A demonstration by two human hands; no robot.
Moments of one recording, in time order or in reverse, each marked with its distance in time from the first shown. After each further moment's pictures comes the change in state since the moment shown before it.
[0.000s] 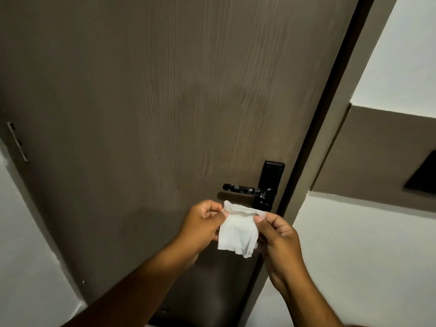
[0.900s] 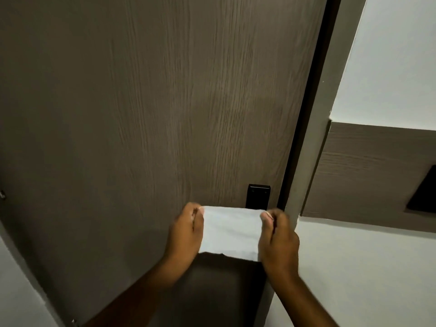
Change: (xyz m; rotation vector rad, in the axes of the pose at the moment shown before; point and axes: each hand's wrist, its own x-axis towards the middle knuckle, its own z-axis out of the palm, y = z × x) left_hand 0.081 -0.012 0.019 0.506 0.305 0.280; right_hand 0.093 0.007 -0.024 -0.661 0.318 -0.441
